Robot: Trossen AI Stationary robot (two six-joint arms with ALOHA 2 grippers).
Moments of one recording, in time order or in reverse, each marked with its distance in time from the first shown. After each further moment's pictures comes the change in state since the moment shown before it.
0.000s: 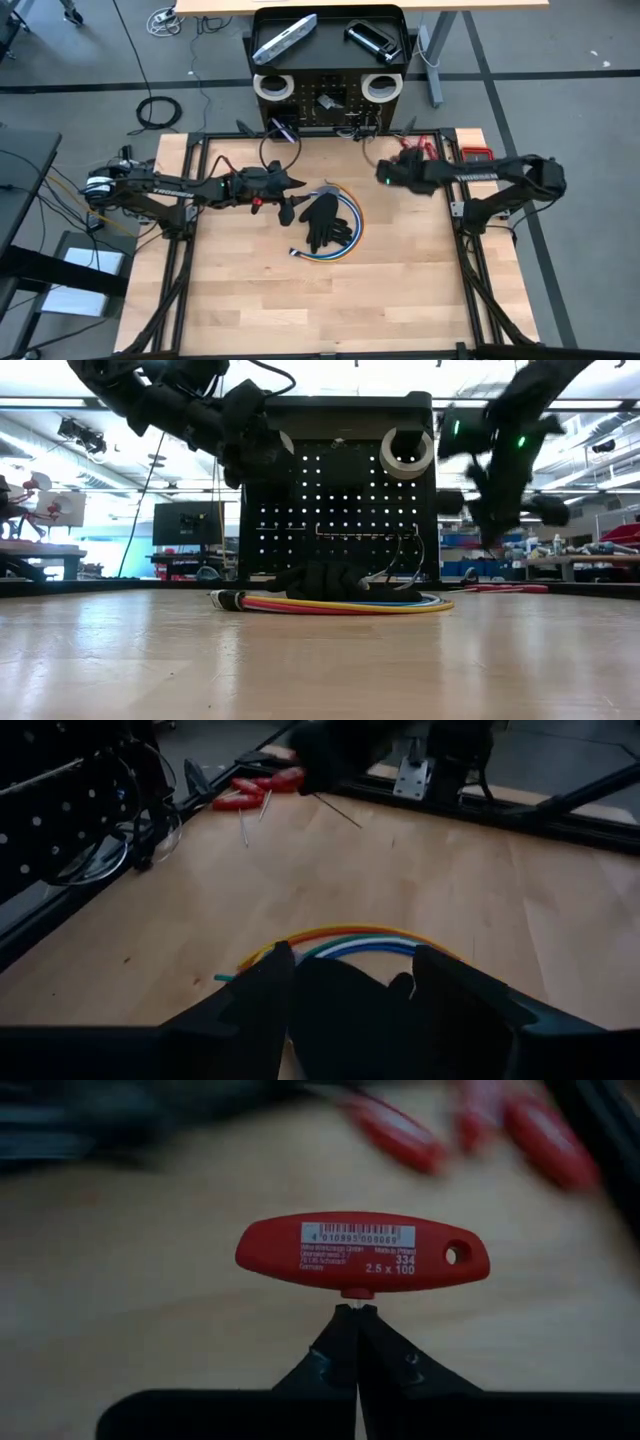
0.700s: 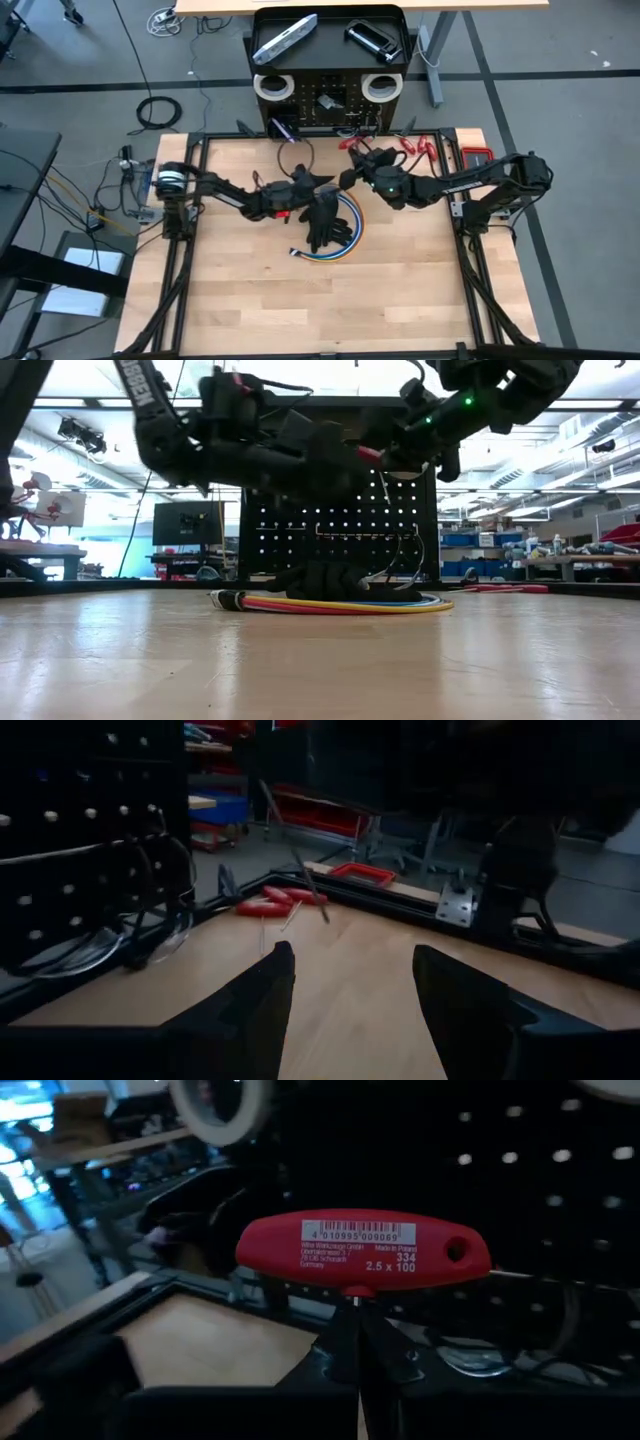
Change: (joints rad) left arm -0.044 0.553 0.102 0.802 -0.229 0.000; right arm 0.259 0.124 0.002 1.228 0.245 -1.021
